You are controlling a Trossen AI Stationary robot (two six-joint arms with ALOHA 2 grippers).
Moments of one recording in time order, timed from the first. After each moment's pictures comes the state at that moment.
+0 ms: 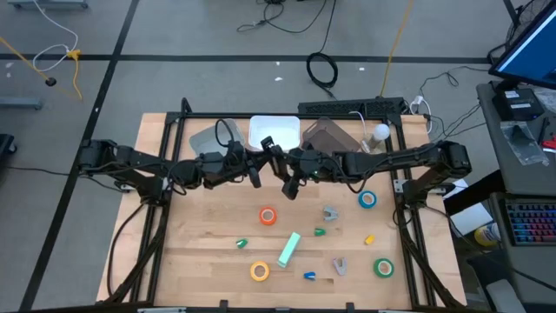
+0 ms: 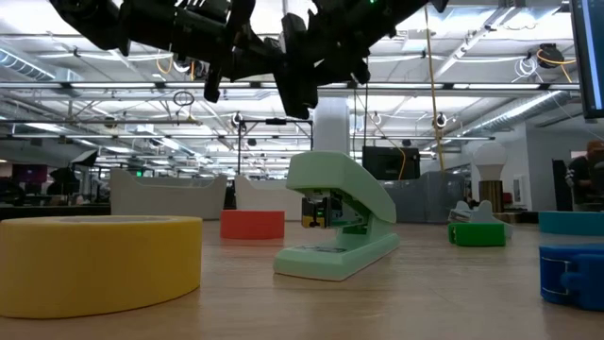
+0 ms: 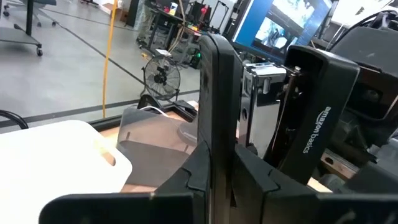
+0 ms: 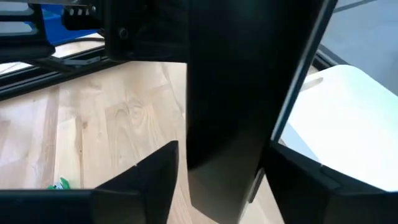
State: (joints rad) left arm 0.02 1.37 0.64 0.70 -0.44 -0.44; right arm 0.02 1.58 1.19 -0.13 0.25 0.29
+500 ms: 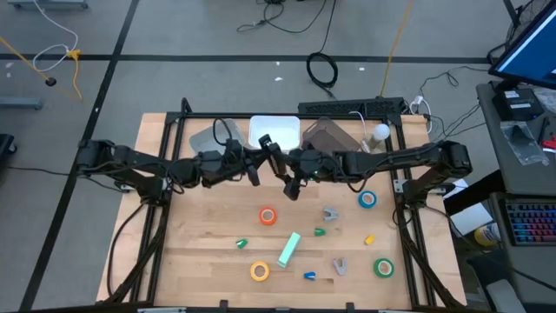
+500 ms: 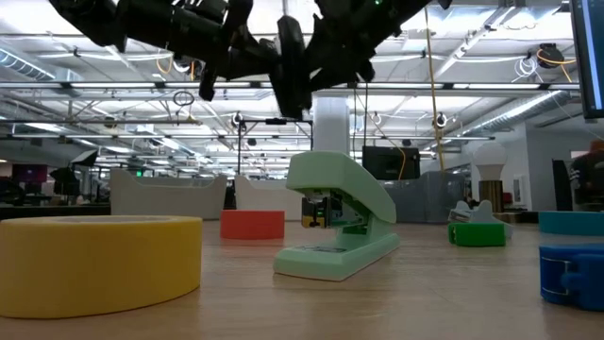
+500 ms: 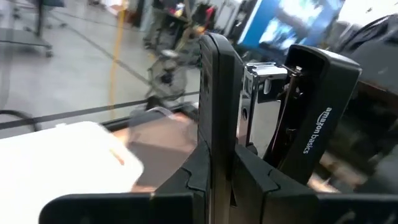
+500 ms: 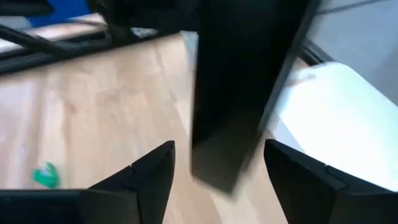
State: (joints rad) left arm 0.02 1.32 0.64 0.63 -0.46 -0.44; right arm 0.01 1.56 1.19 -0.20 0.30 0.24
